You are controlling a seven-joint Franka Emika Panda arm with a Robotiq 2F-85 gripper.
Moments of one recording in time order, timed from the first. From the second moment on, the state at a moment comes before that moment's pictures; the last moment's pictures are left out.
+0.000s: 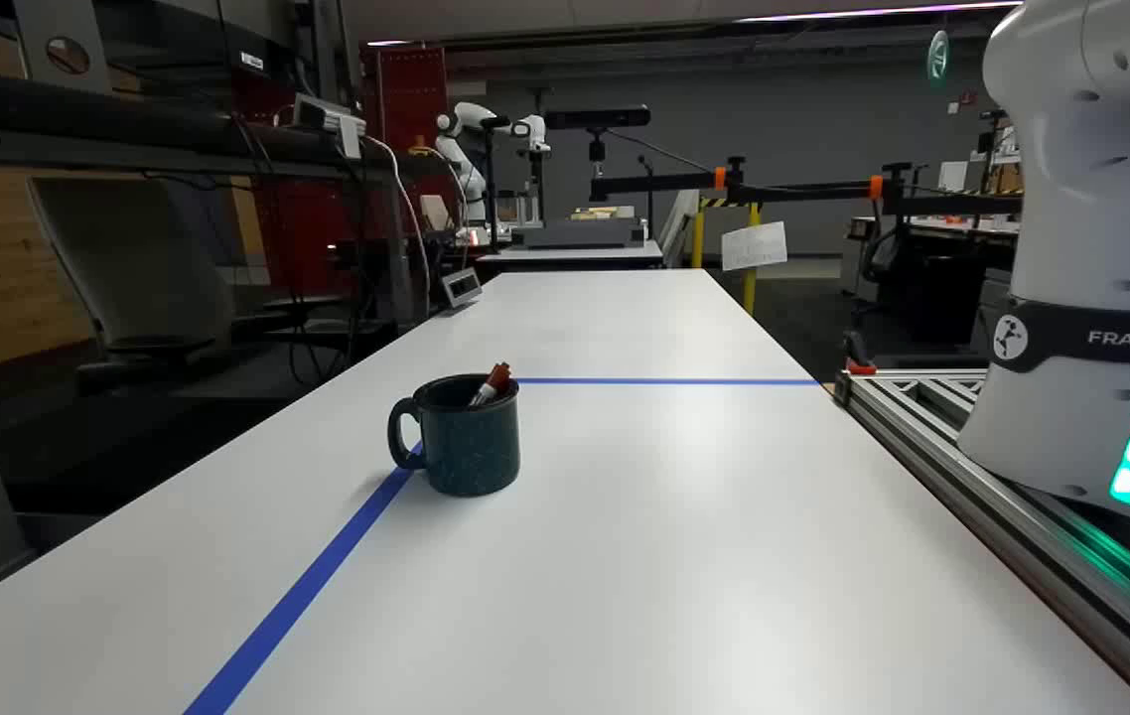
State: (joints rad) arm 0.05 -0.44 0.06 -2.18 0.32 1.68 0.37
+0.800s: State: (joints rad) arm 0.04 -0.42 0.06 -2.18 0.28 1.68 0.33
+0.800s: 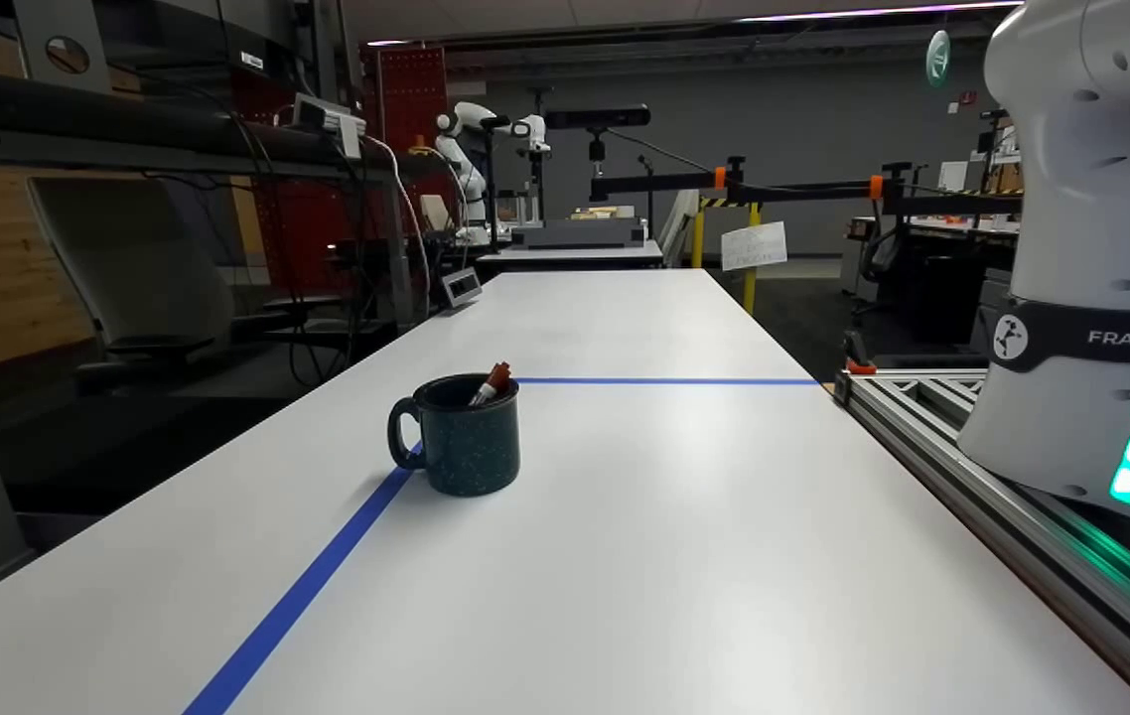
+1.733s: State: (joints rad) arm -0.01 -0.11 -0.01 -2.18 -0.21 1.97 -0.19
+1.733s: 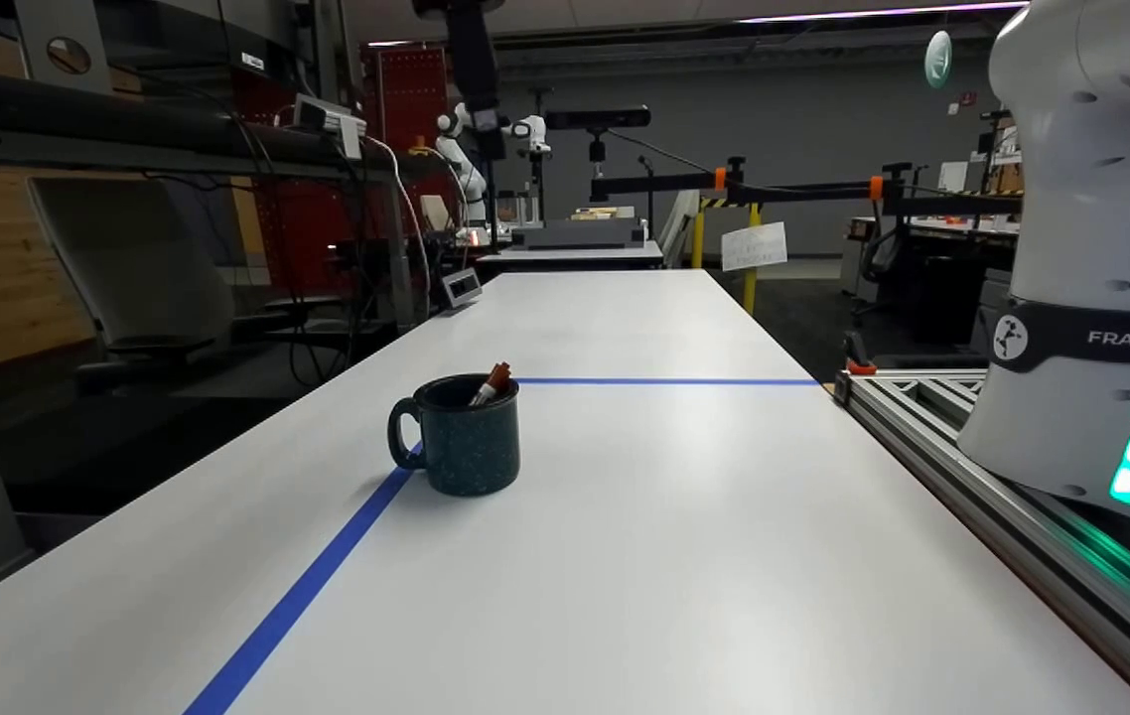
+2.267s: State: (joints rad) arm -0.01 0.06 0.00 -2.16 -0.29 2.17 -0.33
